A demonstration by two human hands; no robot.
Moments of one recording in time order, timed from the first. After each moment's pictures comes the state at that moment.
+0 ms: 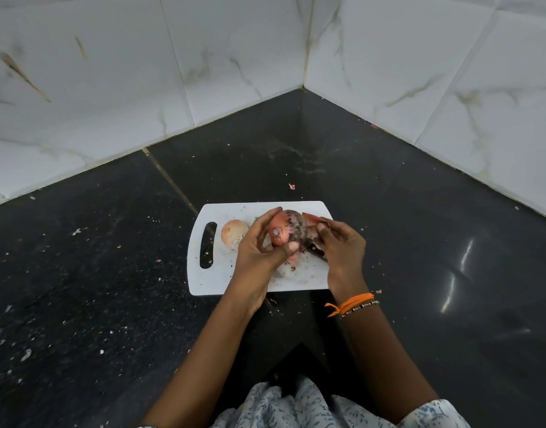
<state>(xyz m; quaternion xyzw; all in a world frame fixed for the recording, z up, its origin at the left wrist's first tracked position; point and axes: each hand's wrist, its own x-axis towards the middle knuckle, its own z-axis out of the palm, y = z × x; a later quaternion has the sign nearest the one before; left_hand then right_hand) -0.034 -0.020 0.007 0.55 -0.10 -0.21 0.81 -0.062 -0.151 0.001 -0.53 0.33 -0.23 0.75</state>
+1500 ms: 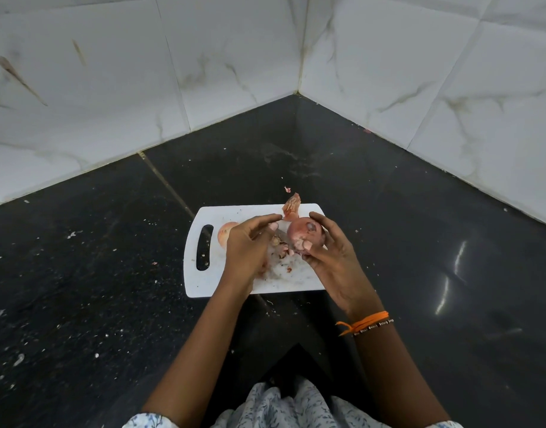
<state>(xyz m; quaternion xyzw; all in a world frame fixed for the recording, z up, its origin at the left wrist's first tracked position) -0.017 -0.020 0.021 0.72 -0.08 -0.11 0.68 -0.090 -0.154 0.008 -0.49 0.09 -0.10 0.86</state>
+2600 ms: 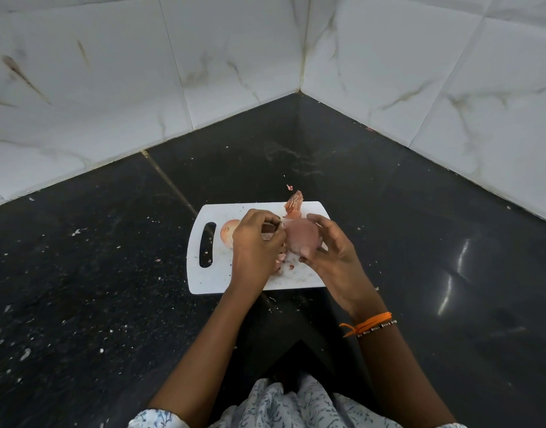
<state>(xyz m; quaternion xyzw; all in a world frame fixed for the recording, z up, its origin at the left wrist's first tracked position) -0.025 -0.024 0.021 0.82 -0.18 0.08 0.53 -0.098 -0.151 0.004 -0.58 0.05 -0.11 0.81</state>
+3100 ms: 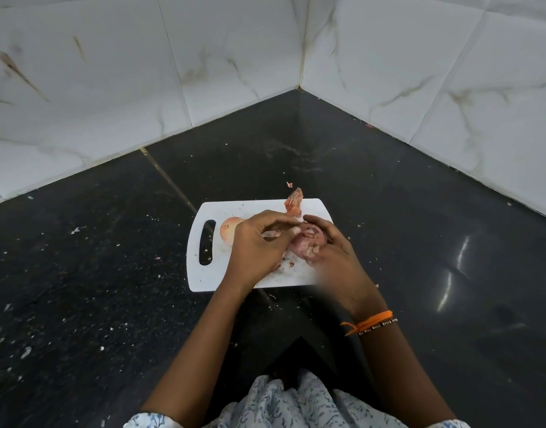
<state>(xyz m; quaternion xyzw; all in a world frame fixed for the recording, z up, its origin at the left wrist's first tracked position) -0.029 -0.017 0.032 0.76 -0.24 -0.04 0.60 -0.095 -0.157 -0.005 -0.51 0.06 -0.07 0.85</state>
